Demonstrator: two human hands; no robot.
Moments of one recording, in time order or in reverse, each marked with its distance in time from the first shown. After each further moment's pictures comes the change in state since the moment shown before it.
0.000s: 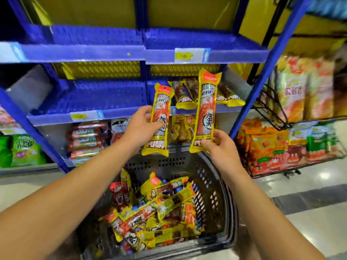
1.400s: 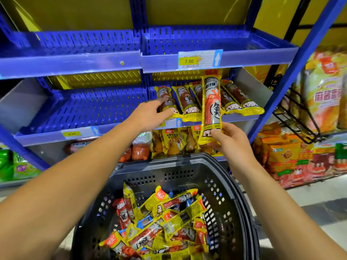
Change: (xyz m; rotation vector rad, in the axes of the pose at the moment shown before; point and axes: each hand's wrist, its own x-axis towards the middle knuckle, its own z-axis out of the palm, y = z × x) left_hand 0.110 0.021 -0.004 0.776 -0.192 0.195; right_hand 0.071 -0.023 0.005 0.127 -0.040 0.001
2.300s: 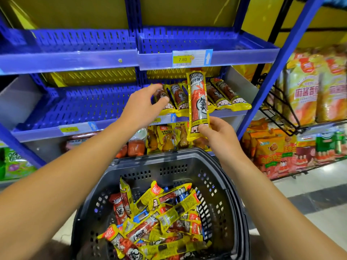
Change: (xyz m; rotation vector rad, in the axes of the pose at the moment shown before) left_hand -0.035 0.021 -0.014 -0.142 0.294 0.119; right_hand -0.022 -0.012 0.010 -0.071 -0.030 -0.025
